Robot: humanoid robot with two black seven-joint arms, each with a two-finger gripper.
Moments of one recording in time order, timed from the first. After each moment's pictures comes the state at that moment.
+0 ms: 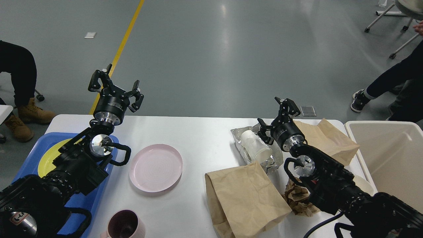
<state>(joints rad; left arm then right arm) -0.87 0.05 -0.78 -0.20 -0.14 -0.52 -0.43 0.72 0.04 0.76 0.31 -0.19 0.30 0.32</state>
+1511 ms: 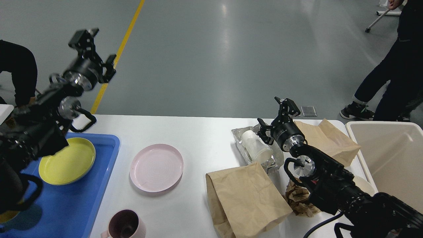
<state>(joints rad) -1.14 0.27 -0.23 -0.19 -0.13 -0.34 -0.37 0.72 0.04 0.76 0.31 -0.19 0.30 0.32</state>
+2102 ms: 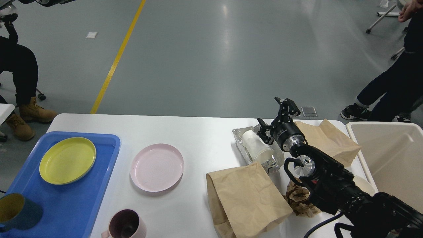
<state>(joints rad) -1.85 0.49 0.92 -0.61 -0.12 -0.36 -0.37 0.72 0.04 0.76 0.31 -0.19 0.30 0.32</state>
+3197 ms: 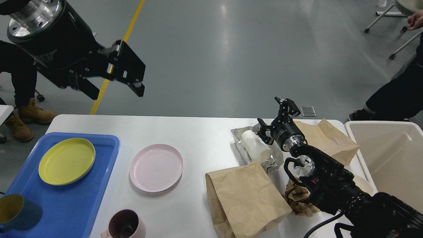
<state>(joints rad) -2.79 0.15 1.57 -1.56 -0.01 -0.96 -0.36 0.72 0.04 0.76 0.31 -0.19 0.30 0.32</state>
